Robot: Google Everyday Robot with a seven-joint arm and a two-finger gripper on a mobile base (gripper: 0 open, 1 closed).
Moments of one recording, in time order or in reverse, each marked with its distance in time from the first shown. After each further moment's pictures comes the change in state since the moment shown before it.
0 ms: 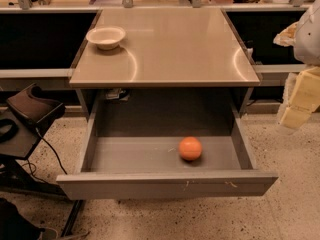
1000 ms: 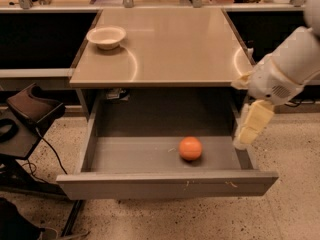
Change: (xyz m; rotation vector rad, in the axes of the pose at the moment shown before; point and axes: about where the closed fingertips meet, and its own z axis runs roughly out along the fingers) arm -0.016 0.000 0.132 -0.252 -0.222 0.029
